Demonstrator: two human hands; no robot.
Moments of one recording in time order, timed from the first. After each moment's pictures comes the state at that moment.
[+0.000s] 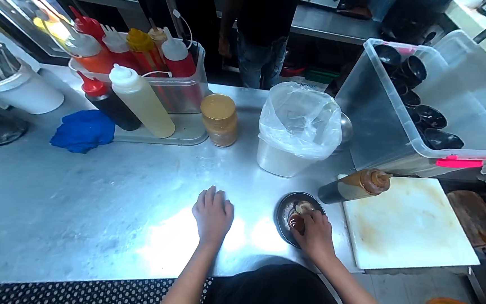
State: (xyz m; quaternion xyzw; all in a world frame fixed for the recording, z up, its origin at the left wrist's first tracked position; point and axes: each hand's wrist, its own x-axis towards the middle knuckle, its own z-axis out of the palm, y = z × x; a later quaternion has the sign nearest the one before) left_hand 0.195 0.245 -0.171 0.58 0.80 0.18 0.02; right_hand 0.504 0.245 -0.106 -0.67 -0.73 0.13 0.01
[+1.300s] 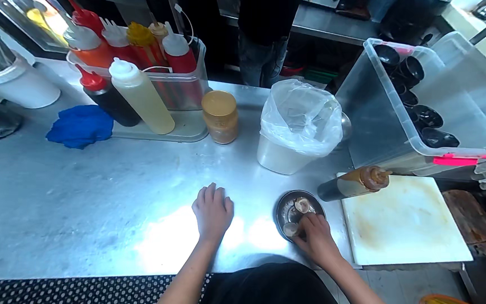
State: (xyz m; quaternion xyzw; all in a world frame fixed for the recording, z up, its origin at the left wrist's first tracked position) left_hand 0.194 0.245 -0.177 0.58 0.80 0.19 0.02; right_hand 0.522 0.234 -0.103 -0.57 -0.81 0.15 0.02
